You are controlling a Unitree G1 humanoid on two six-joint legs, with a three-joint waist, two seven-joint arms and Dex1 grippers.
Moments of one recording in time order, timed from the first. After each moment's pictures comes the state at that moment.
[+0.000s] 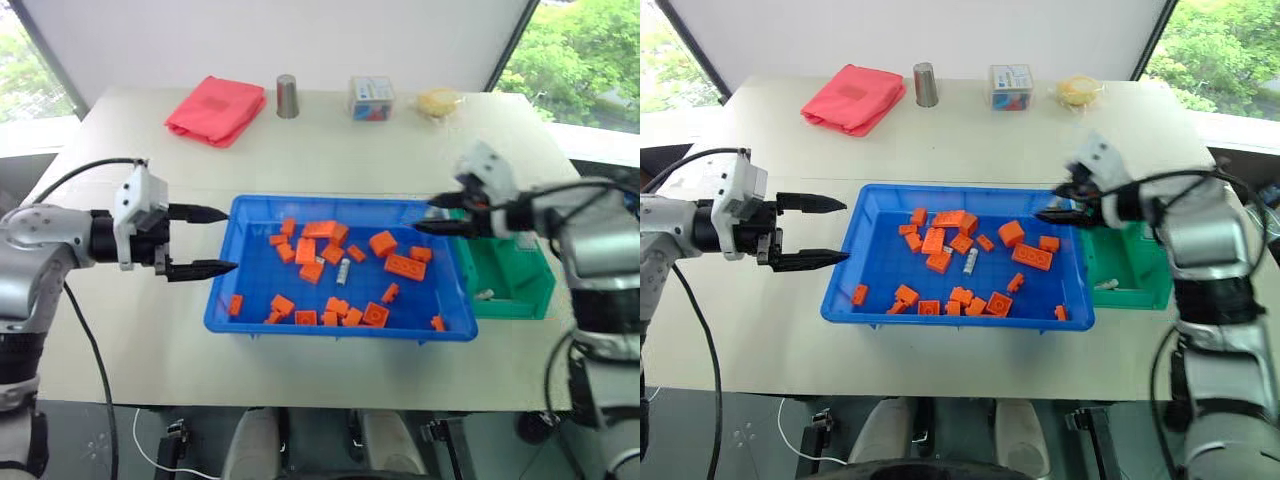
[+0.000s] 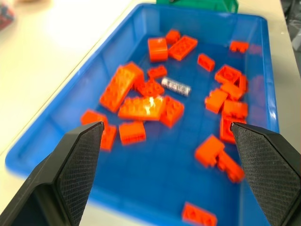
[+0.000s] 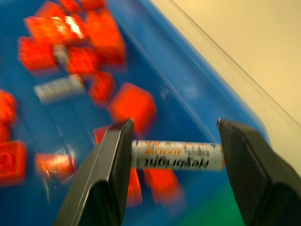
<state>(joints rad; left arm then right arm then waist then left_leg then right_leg) -0.47 0.93 0.10 -0.07 -0.55 0.45 -1.31 -0.60 -0.83 -0.12 -0.09 0.07 0.92 1.17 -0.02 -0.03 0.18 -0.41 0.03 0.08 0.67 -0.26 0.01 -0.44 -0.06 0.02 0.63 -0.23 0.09</state>
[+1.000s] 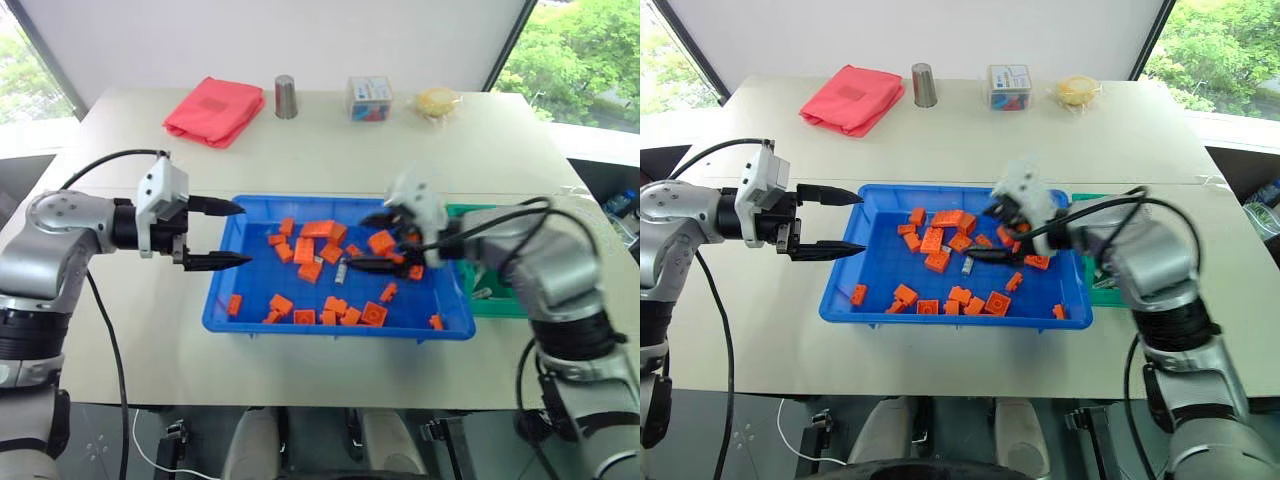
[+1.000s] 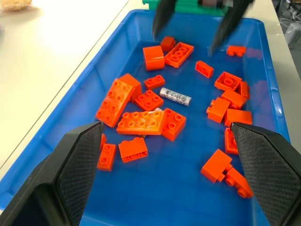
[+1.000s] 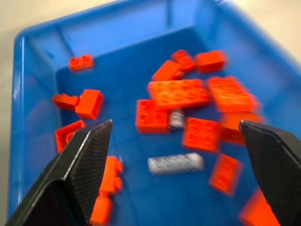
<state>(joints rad) -0.55 0.89 0.03 -0.01 -0.49 0.43 -1.34 -0.68 -0.57 0.26 -0.26 0.32 0.96 0.89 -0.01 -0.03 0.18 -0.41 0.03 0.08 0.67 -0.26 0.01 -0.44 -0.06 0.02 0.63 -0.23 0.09</state>
